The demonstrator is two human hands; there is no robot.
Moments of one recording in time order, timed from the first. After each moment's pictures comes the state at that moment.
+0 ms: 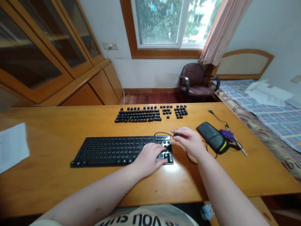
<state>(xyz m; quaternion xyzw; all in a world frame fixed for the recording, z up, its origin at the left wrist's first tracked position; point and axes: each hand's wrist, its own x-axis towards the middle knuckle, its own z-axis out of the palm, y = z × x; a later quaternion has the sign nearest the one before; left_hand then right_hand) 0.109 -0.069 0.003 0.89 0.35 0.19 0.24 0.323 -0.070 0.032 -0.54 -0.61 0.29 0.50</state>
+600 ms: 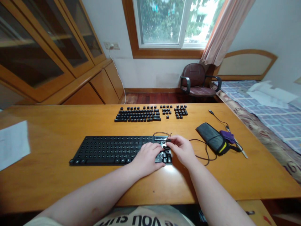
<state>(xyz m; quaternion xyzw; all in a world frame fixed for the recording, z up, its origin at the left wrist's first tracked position) 0.111 -0.069 0.006 0.90 0.37 0.12 0.20 0.299 -0.084 -0.006 -0.54 -0.49 0.42 0.53</state>
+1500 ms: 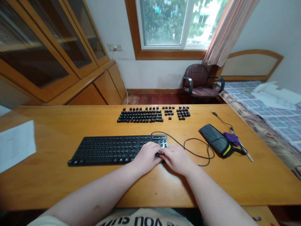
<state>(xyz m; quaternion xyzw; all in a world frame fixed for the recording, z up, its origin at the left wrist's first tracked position) 0.106 -0.058 -0.002 0.89 0.38 0.16 0.22 0.284 -0.093 0.001 -0.45 -0.83 0.18 0.26</state>
